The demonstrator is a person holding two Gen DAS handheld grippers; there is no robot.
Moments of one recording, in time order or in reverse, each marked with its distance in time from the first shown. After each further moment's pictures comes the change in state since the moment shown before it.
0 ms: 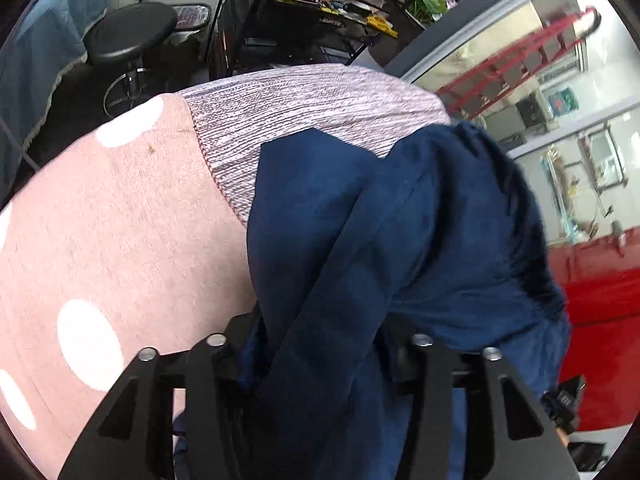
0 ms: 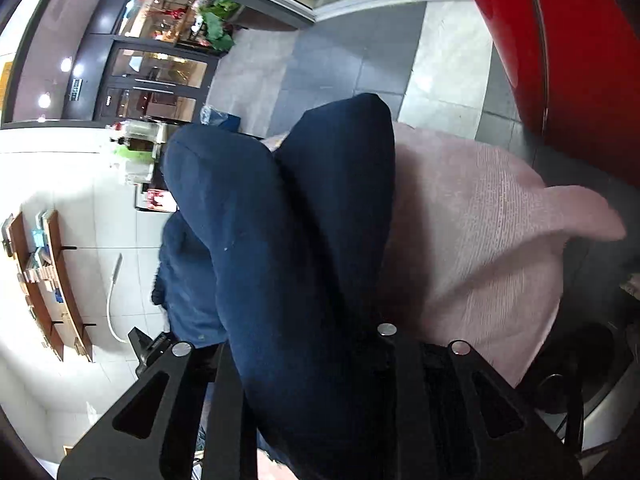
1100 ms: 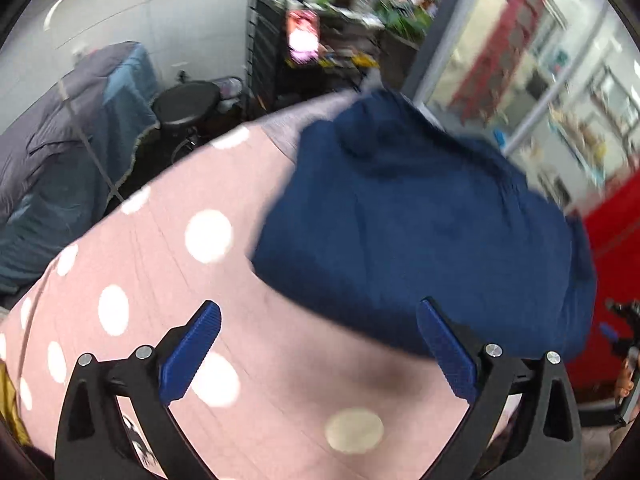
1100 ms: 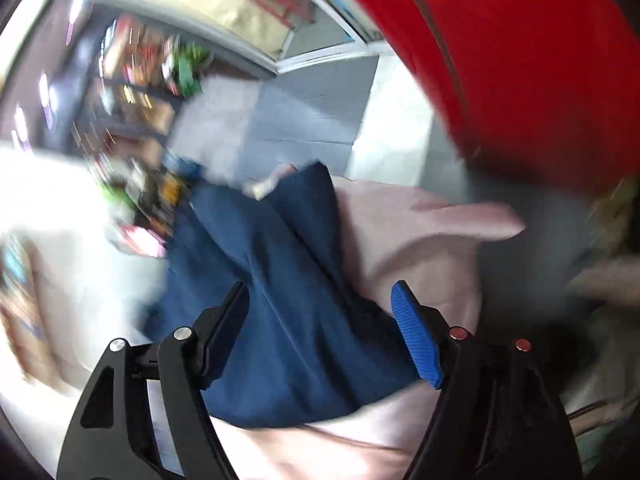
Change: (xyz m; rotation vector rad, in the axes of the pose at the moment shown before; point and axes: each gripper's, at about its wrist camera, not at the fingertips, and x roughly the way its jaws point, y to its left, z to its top) left arm -0.153 -0.049 -0.204 0.196 -0.189 0.269; right arm -0.092 0.052 -0.076 -0.127 -0.209 -0.323
